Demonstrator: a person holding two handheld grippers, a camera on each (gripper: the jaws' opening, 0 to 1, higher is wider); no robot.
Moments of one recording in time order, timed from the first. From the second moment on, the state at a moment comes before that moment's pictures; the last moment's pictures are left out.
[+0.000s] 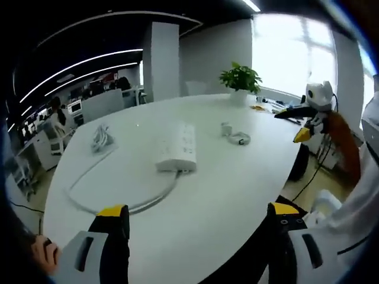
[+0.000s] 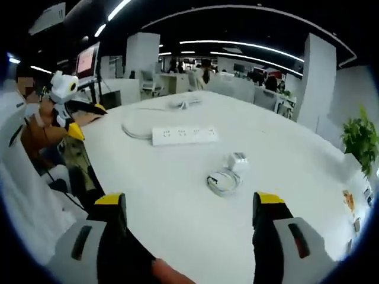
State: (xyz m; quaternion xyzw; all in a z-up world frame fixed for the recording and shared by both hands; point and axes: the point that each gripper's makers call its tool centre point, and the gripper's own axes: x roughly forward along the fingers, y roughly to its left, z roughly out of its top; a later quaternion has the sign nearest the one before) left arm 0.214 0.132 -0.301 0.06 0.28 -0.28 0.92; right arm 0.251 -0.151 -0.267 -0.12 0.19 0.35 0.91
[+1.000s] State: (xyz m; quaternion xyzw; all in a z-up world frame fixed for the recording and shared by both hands) left arm 0.248 0.113 -0.304 0.07 0.31 -0.29 0.90; right arm 0.280 -0.153 -0.276 -0.13 0.19 0.33 0.92
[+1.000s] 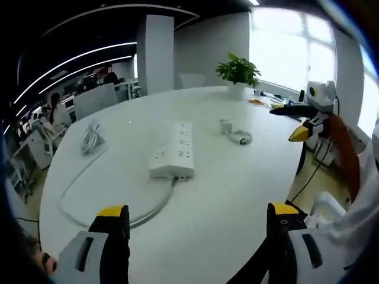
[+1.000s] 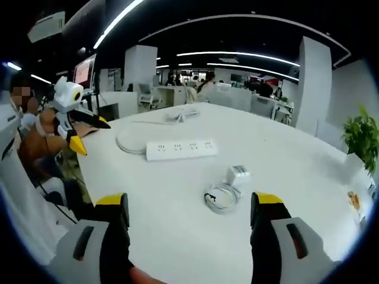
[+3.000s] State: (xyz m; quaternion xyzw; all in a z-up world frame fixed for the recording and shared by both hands) left arm 0.365 0.065 -0.325 0.12 0.33 -0.30 0.89; right arm 0.283 -0.120 -0.291 -0.11 0.19 0.36 0.91
